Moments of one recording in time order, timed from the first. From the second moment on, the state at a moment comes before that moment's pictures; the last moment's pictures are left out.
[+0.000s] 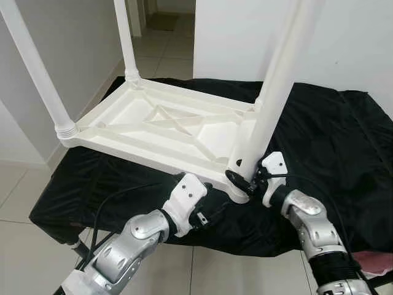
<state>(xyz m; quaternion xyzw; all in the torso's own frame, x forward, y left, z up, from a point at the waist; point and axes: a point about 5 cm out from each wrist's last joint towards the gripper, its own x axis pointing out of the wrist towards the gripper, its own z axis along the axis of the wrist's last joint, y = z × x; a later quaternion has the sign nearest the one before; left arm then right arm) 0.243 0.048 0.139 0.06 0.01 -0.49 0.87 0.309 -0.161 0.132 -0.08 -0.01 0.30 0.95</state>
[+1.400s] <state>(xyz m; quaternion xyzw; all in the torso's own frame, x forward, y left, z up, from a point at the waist) 0.248 0.050 0.142 0.06 0.00 -0.48 0.87 0.302 -0.119 0.133 0.05 0.01 -0.01 1.00</state>
